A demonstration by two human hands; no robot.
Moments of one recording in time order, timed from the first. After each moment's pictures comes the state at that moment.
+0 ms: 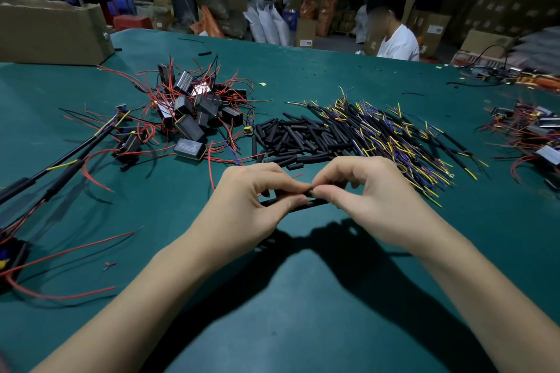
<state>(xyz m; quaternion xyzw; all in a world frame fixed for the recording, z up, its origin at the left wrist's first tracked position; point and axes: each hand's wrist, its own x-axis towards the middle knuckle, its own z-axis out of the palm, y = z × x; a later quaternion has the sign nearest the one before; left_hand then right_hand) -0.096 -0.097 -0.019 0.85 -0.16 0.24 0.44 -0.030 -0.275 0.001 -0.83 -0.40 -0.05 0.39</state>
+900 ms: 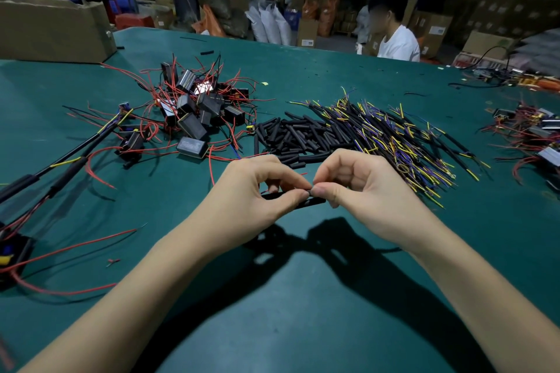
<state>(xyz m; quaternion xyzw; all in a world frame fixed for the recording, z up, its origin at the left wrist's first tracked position) -0.095 -0.093 -0.011 0.87 -0.12 0.19 0.45 -0.030 -0.268 -0.003 -0.76 -0.36 0.07 0.54</state>
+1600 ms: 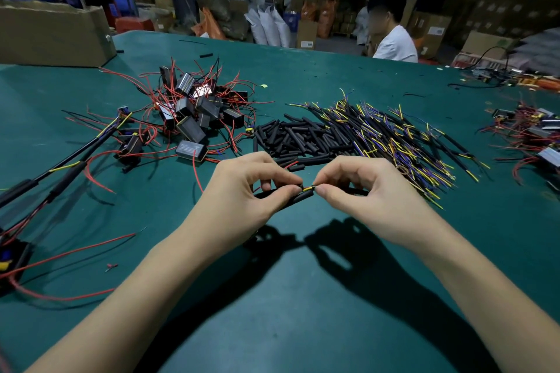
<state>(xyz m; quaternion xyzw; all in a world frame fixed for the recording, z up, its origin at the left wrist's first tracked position) -0.094 -0.091 -0.013 0.86 -0.10 0.25 0.43 -0.028 -0.277 -0.002 -0.80 -0.38 0.02 0.47</state>
